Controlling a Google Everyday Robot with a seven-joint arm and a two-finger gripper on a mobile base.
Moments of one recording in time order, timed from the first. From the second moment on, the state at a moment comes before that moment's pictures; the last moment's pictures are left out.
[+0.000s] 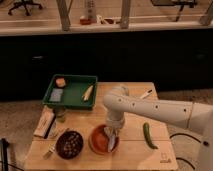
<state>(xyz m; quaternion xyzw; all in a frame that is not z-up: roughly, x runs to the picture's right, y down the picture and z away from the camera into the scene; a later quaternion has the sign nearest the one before) 0.043 0.239 0.755 -0.34 -0.28 -0.56 0.70</state>
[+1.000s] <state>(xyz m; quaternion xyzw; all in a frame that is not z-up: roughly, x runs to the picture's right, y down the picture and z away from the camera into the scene) -0.021 0.275 0.723 -0.32 -0.29 -0.64 0.64</state>
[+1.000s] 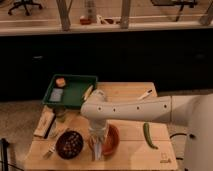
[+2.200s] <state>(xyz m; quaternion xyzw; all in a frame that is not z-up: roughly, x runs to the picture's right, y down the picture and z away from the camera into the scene) 0.019 0.245 0.742 -0.31 -0.28 -0.59 0.69</state>
